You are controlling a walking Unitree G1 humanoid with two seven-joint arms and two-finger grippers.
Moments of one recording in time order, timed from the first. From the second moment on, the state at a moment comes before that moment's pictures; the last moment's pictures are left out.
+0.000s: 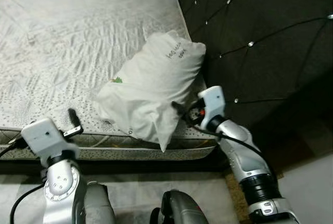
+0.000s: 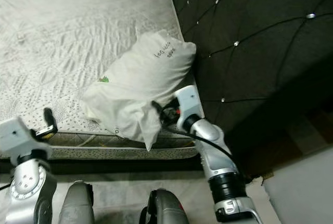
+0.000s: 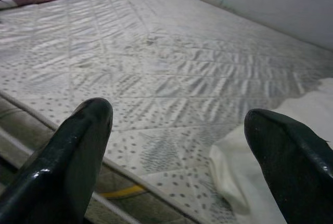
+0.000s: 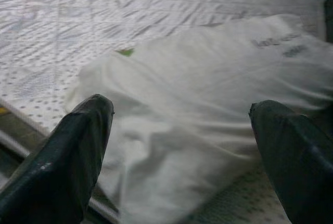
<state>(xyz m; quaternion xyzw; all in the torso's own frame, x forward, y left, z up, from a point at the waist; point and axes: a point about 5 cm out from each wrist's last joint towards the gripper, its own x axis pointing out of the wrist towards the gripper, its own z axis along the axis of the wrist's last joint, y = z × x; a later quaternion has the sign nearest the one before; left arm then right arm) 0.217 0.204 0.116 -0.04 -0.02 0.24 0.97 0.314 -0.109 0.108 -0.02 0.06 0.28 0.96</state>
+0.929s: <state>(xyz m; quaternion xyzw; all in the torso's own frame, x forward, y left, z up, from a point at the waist) 0.264 0.180 0.124 -0.03 0.00 0.11 0.99 0.298 -0.122 0.106 0.06 0.03 0.16 0.98</state>
